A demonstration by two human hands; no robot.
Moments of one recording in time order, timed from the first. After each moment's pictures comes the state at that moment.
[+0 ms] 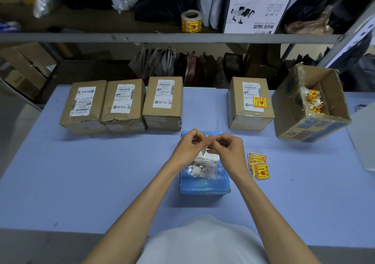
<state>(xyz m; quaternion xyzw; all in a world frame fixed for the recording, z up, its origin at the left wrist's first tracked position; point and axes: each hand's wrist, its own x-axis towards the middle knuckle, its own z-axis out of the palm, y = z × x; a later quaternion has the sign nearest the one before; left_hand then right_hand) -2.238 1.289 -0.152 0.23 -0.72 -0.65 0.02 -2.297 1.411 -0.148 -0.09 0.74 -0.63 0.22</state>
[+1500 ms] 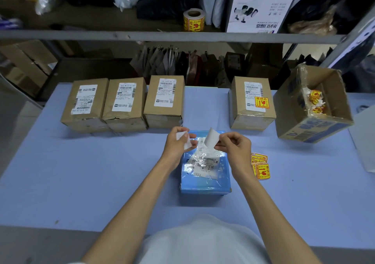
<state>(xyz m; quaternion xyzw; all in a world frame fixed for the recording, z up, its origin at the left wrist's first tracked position) -2.233 1.268 -0.164 0.36 -0.56 -0.74 0.10 -2.300 1.414 -0.139 0.01 0.70 -0.68 0.20</state>
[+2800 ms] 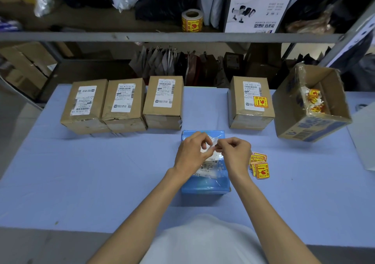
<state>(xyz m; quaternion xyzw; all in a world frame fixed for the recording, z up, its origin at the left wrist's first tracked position) -2.233 1.303 -0.161 0.17 -0.90 -0.38 0.13 -2.291 1.413 -0.148 0.06 0.79 -0.59 0.15</state>
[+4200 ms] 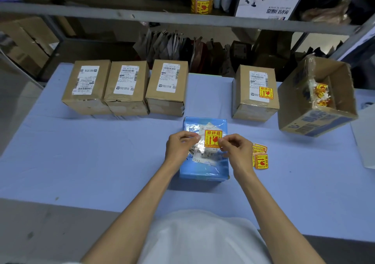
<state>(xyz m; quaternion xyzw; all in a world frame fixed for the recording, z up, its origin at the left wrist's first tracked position) -2.204 1.297 -0.184 0.41 -0.63 -0.65 0.09 -2.283 1.439 -0.166 0.02 0.76 -0.61 0.22</state>
